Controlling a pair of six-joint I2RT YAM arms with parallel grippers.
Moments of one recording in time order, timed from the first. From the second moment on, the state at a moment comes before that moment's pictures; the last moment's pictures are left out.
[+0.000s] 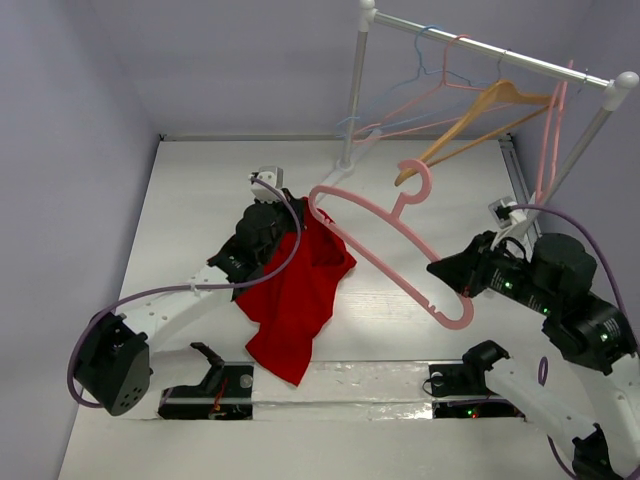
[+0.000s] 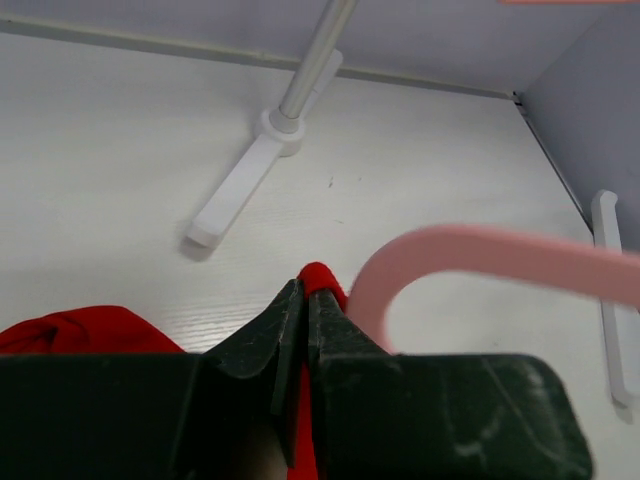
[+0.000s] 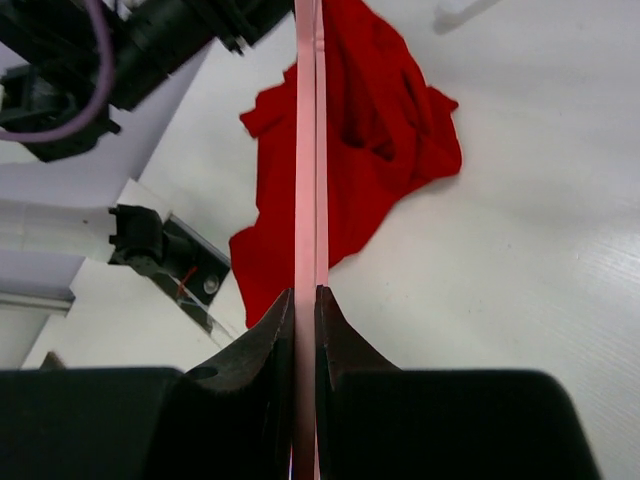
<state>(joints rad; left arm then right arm) -0.66 1.19 0.72 0.33 -0.30 -0.44 0.49 0.60 1.18 -0.87 -0.33 0.46</state>
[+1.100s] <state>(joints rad) -0.78 0.91 0.78 0.12 -0.27 -0.45 1.15 0.91 0.94 -0.38 0.40 0.41</state>
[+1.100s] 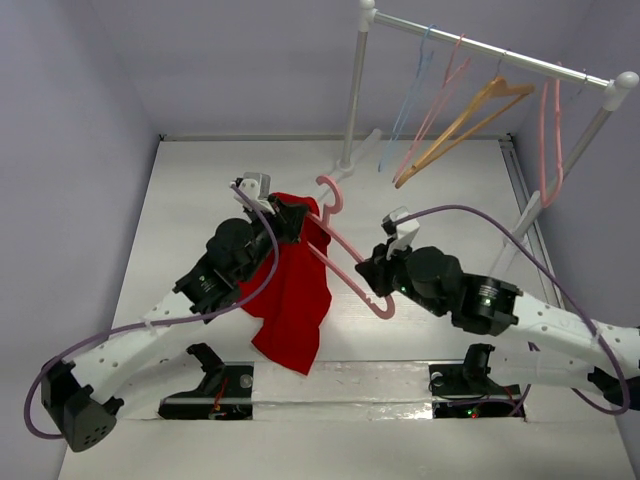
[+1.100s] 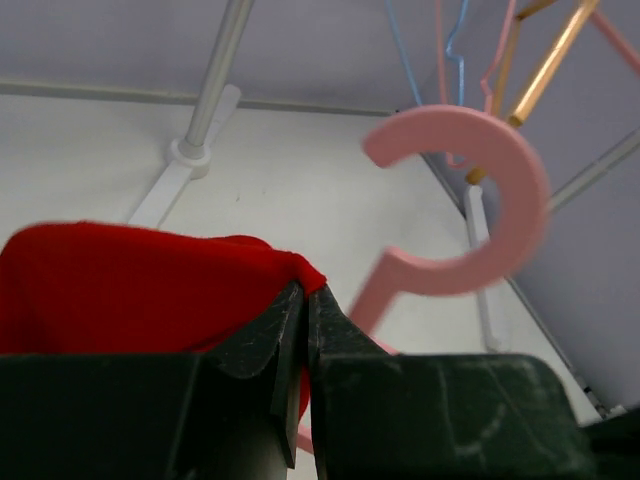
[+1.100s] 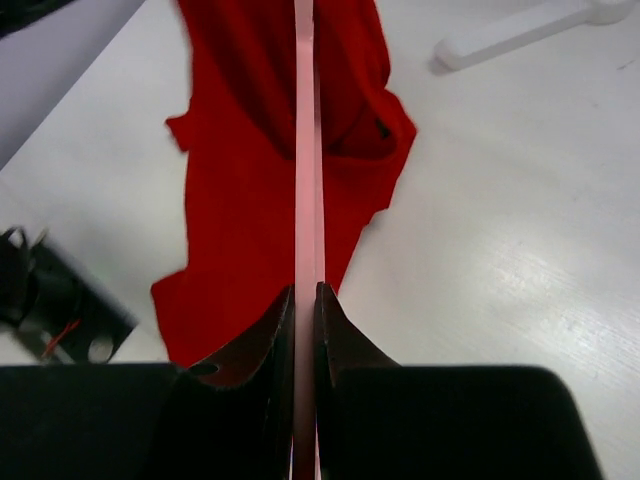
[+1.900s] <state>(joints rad) -0.85 0.76 0.86 -0.04 -0.33 -0.49 1.17 1.48 0.90 0.95 0.67 -0.05</state>
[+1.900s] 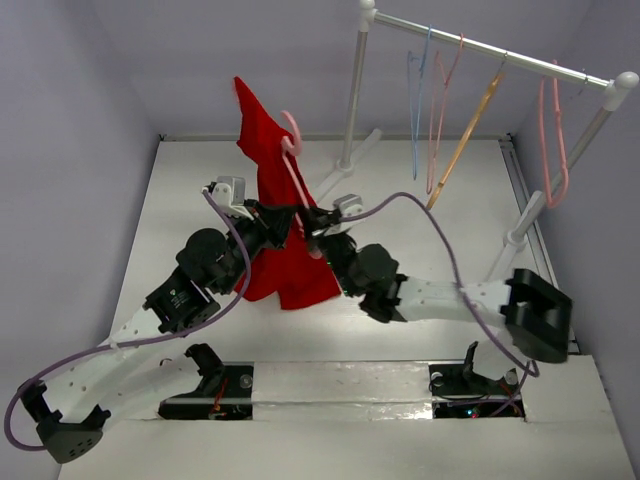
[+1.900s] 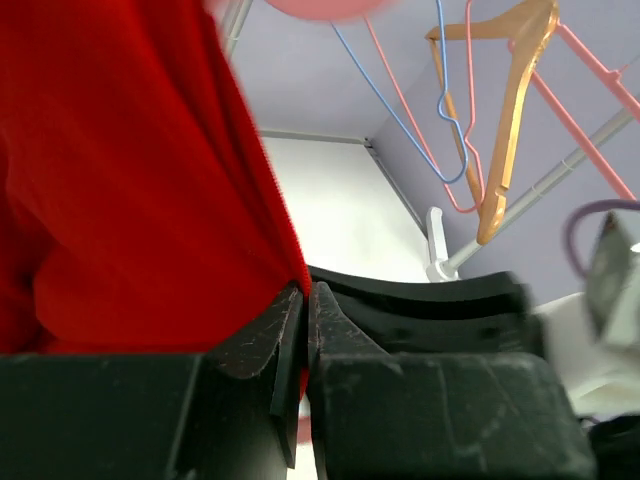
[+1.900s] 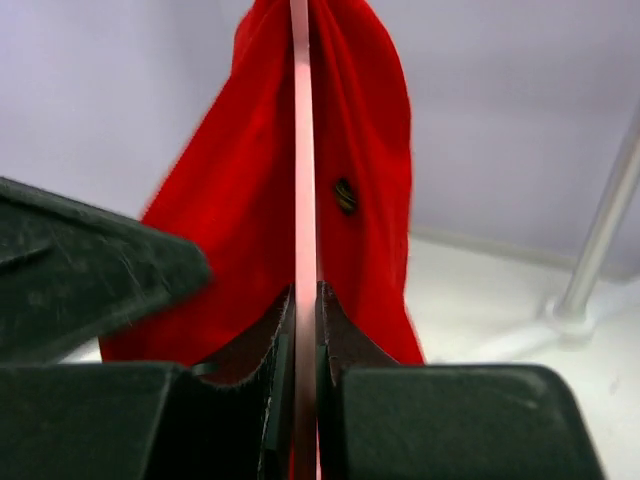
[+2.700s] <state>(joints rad) -0.80 0.86 1.04 0.05 -0.52 -0.46 1.14 1.35 0.75 1.07 0.58 -0.02</state>
